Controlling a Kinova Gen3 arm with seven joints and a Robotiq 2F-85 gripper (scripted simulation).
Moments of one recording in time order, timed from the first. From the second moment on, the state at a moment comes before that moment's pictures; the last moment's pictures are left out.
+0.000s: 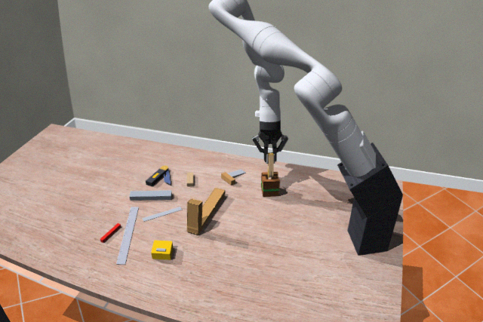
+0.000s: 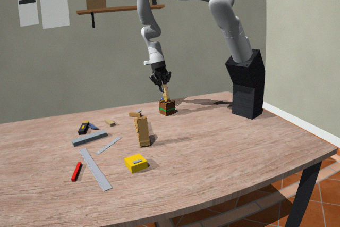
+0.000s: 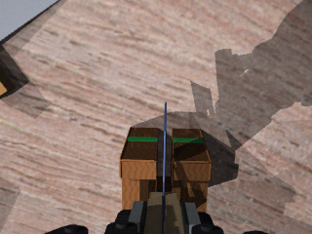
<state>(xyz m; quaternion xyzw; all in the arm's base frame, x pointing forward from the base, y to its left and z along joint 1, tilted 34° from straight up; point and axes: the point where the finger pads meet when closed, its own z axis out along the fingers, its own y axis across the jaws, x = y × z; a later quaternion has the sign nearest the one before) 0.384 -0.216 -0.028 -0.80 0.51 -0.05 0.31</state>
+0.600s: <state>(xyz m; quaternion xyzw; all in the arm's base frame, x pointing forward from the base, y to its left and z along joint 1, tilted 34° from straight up) 0.367 -0.223 -0.001 -0.80 0.51 -0.05 0.31</state>
